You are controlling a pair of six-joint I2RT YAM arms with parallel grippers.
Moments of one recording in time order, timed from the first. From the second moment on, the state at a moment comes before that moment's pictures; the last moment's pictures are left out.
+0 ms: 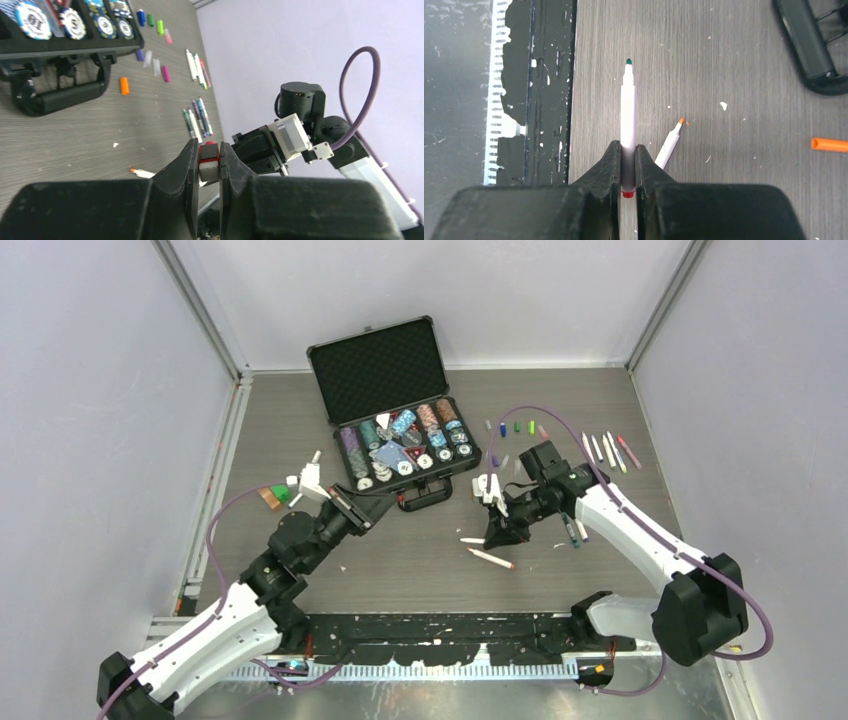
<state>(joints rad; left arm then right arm) -0.74 0.60 0.38 0.19 -0.10 -1.13 0.44 1.23 0.91 -0.86 -0.88 -0.91</state>
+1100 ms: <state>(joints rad) -0.74 0.58 0.34 0.01 -0.08 -1.02 0.42 1.61 0.91 -0.80 -0.48 -0.76</state>
